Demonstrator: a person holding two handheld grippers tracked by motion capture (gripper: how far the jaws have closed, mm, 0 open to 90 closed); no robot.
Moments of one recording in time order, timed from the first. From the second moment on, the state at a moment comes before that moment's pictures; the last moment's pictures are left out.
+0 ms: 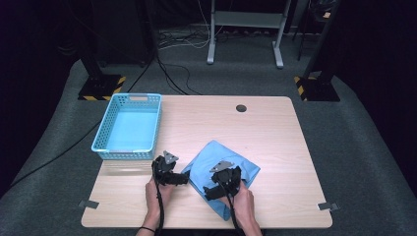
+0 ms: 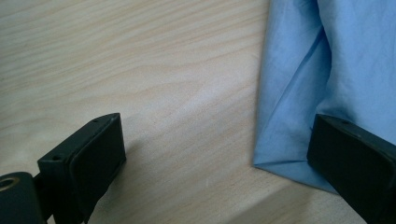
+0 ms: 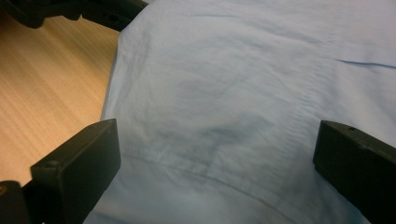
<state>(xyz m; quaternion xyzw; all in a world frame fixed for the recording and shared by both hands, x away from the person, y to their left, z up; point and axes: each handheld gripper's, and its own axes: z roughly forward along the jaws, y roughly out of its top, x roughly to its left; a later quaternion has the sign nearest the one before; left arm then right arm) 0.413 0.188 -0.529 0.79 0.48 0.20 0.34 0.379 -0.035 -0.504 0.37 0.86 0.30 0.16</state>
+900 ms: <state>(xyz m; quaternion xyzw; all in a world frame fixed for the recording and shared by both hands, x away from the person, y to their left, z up) 0.413 0.188 -0.529 0.78 0.48 0.20 0.34 0.393 -0.068 -0.523 0.42 0.80 0.40 0.16</state>
